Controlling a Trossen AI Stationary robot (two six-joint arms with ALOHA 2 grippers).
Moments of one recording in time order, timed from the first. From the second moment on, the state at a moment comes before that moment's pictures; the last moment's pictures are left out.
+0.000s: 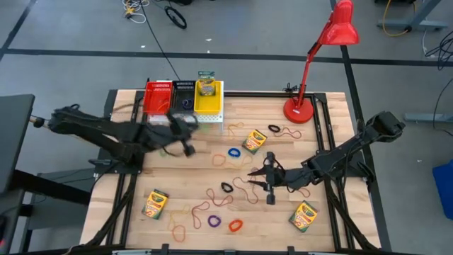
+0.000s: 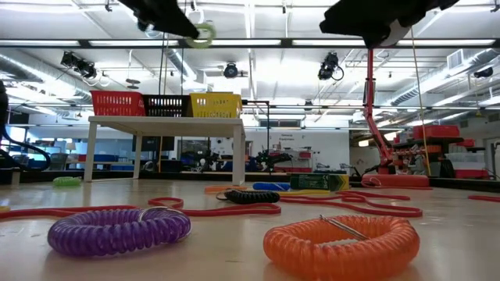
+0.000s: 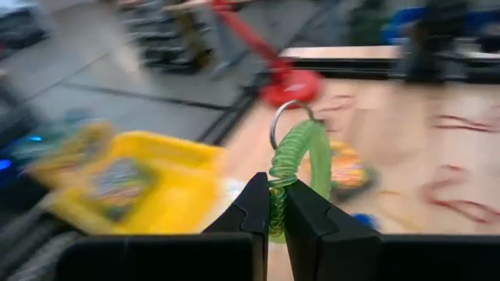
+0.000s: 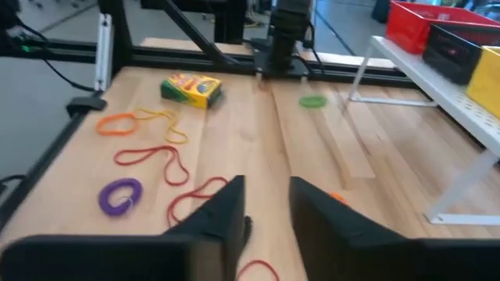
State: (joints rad) left arm -0.18 1.04 0.86 -0.24 -0.80 -0.05; right arm 0.51 1.34 0.71 0.23 0.53 0.11
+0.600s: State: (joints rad) left arm 0.62 1.08 0.98 -0.55 -0.34 0.09; right arm 0.51 1.34 0.71 0.22 0.55 0.11
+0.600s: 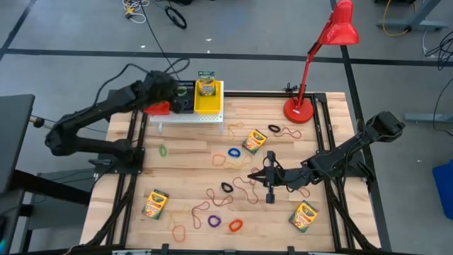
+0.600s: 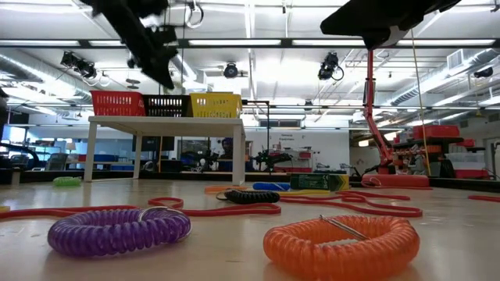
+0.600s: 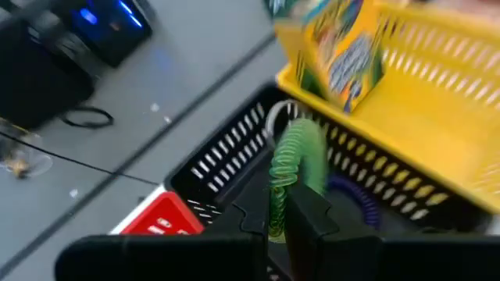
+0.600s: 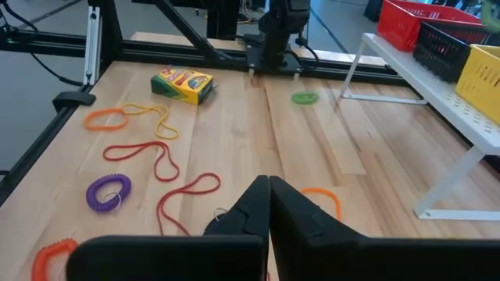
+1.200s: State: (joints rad) left arm 0.72 1.09 0.98 -0.51 -0.13 0.16; right arm 0.50 1.34 0.71 0.21 0.55 0.12
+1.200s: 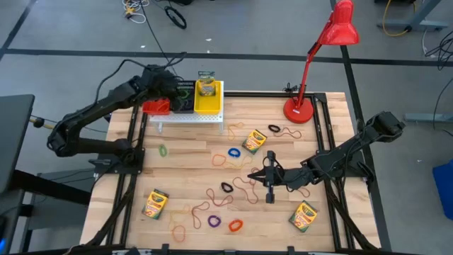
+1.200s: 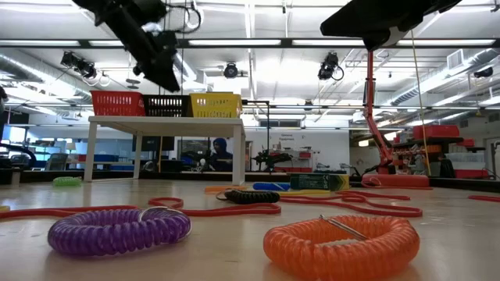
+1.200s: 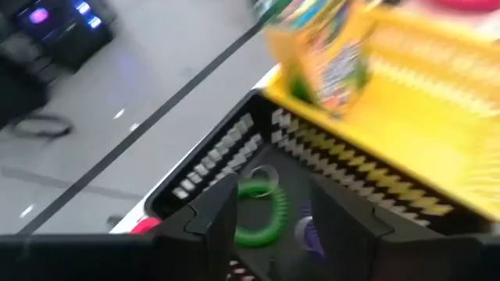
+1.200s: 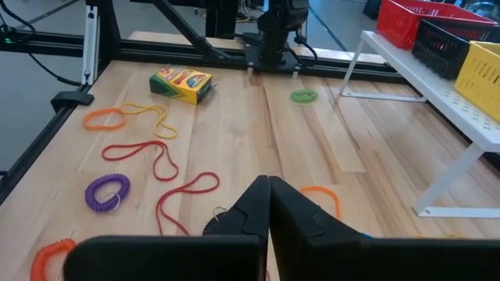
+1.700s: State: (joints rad) left arm 0.05 0.95 0.48 0.38 0.05 0.19; right arm 0.46 1.45 0.71 0.25 0.72 0.19
